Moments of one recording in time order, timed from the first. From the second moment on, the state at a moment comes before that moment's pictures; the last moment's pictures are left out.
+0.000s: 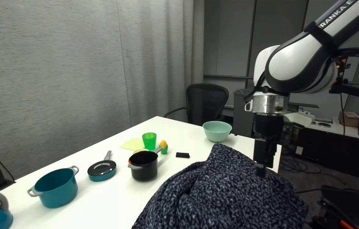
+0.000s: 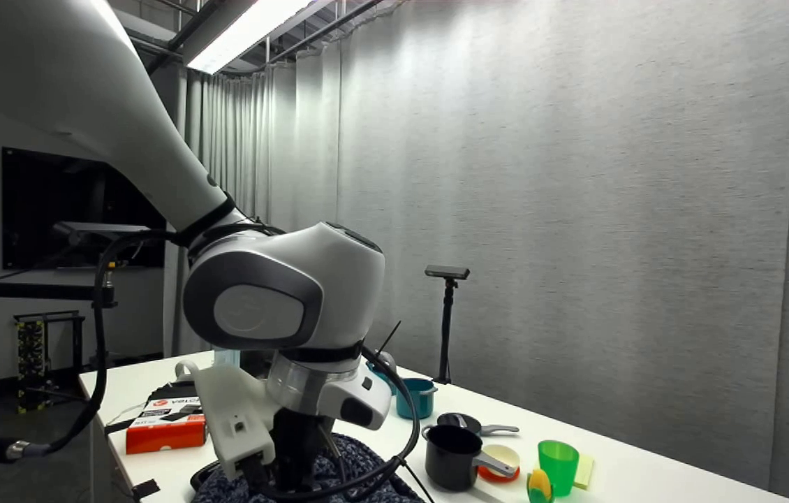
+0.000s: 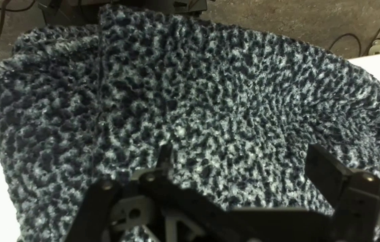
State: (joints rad) arm -0.06 -0.15 -0.11 -2.61 0.29 2.30 -0.25
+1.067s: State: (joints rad) arm -0.15 0.07 -0.18 -2.58 0.29 2.46 -0.28
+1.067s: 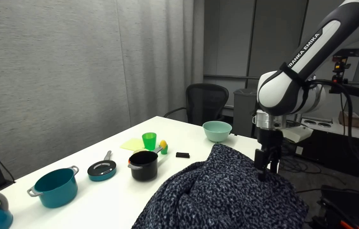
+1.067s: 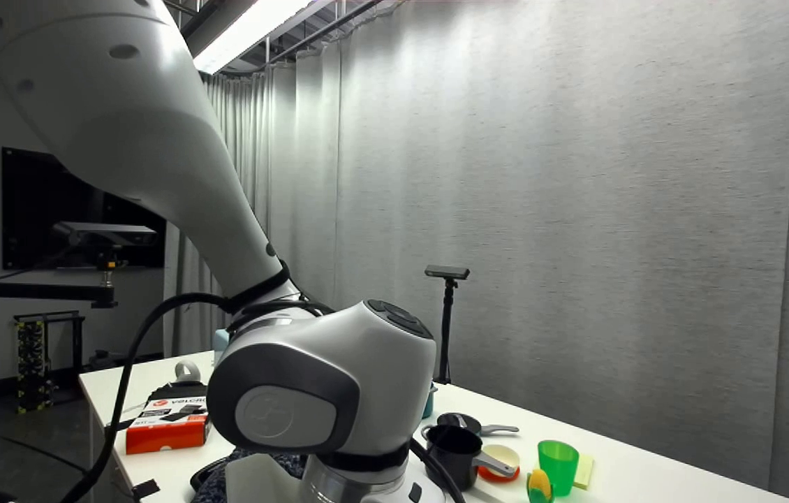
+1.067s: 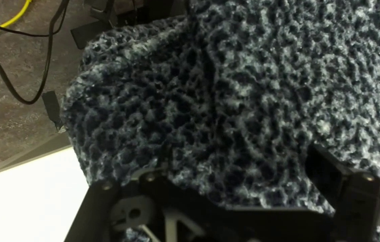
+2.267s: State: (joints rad) arm -0.16 0.11 -0.15 -2.45 0.42 2.23 -0.30
